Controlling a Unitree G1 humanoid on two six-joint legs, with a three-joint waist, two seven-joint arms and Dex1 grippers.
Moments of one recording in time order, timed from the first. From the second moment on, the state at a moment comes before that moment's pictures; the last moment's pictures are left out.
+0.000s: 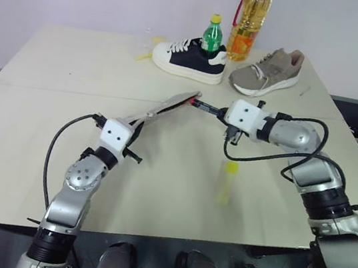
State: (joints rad) left arm -0.11 0.27 -0.03 -0.24 -0.01 0.12 -0.32; right arm -0.72 -0.65 0.28 0.15 -0.15 0.12 0.79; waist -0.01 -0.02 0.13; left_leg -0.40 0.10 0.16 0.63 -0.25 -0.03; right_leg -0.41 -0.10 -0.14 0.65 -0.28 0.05
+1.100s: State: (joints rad) left arm -0.08 0.36 -0.10 -0.27 -0.01 0.10 -0.47; right arm -0.76 -0.69 0.43 0.16 -0.43 -0.26 0.85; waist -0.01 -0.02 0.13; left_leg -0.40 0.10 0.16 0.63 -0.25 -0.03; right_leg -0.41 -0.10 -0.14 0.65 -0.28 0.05
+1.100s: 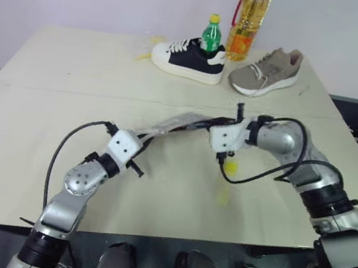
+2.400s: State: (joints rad) left arm -0.18 0.29 -0.17 -0.10 -0.01 0.05 -0.50; right arm -0.33 -0.41 -0.14 -0.57 0.23 1.61 0.37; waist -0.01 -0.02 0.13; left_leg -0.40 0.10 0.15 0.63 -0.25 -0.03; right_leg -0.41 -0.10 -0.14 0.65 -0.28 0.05
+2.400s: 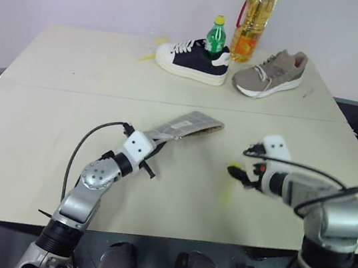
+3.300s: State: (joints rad) left arm -0.15 0.31 -0.13 -0.12 -0.01 0.03 -0.47; right arm -0.57 -0.97 0.36 -0.37 0.12 0.55 0.60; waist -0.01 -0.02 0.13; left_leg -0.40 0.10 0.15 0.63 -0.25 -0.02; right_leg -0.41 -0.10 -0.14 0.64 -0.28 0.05
